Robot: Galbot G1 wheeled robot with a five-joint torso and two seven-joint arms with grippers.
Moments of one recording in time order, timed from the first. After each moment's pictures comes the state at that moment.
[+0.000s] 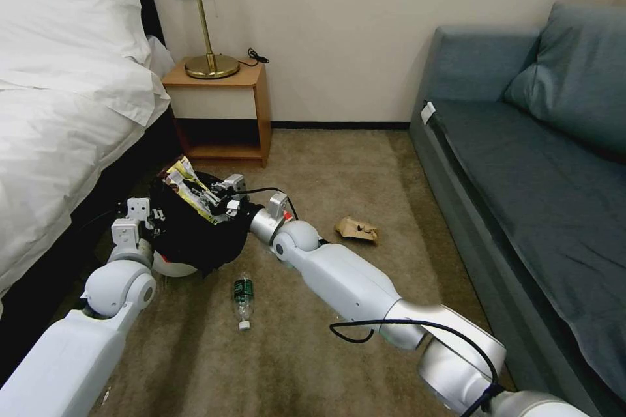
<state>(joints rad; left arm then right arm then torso) 1.05 -0.92 -0.40 -1.75 -0.54 0.34 -0.42 -0.35 1.61 -0.43 0.95 0.87 0.26 -0.45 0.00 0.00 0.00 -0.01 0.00</state>
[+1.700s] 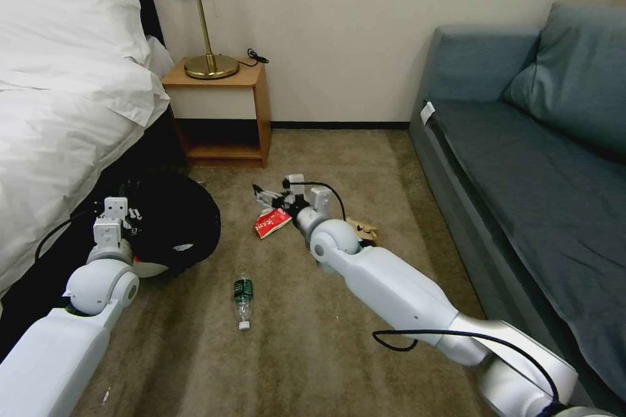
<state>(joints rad) 1.06 -0.88 -0.45 -1.69 -0.47 0.33 -0.44 -0.45 1.33 -0.42 1.30 0.99 -0.17 0.26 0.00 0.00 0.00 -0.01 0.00</state>
